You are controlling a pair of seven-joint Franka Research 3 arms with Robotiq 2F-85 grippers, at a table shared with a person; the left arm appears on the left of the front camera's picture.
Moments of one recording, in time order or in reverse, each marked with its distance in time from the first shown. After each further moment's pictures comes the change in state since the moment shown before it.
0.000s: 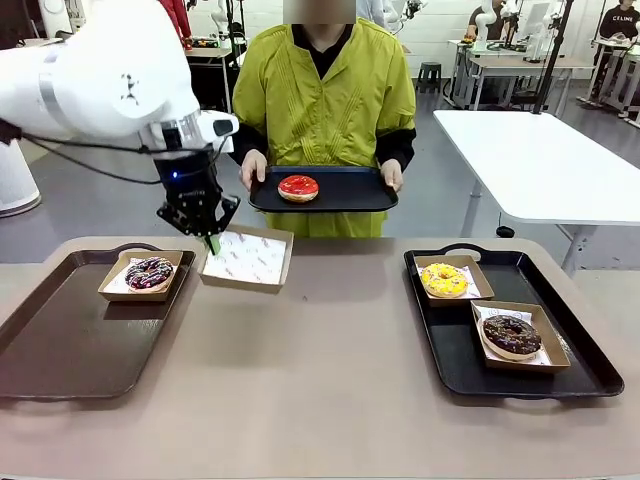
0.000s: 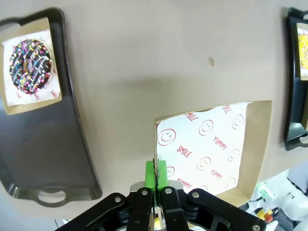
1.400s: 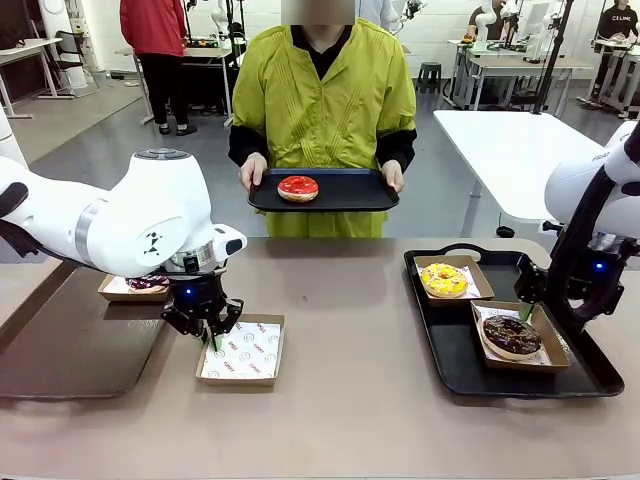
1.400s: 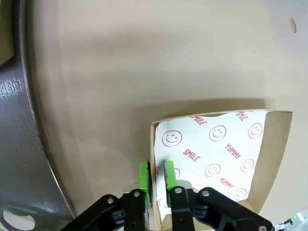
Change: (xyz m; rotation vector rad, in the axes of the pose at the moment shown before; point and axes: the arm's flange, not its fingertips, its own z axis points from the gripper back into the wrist) left arm -0.058 0.016 -0.166 0.091 0.033 0.070; right arm 0.052 -0.030 -0.243 -1.029 0.186 -0.111
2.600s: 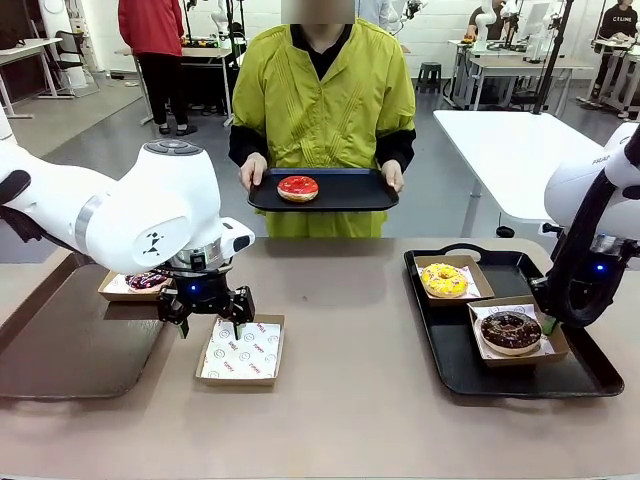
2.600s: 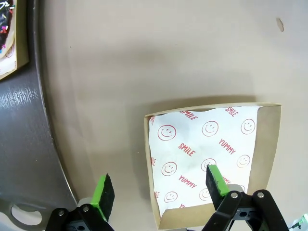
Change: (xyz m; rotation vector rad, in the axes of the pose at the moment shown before) left arm -0.011 -0.013 0.015 0.055 -0.059 -0.015; right arm -0.002 0.000 -0.001 -0.017 0.003 0.008
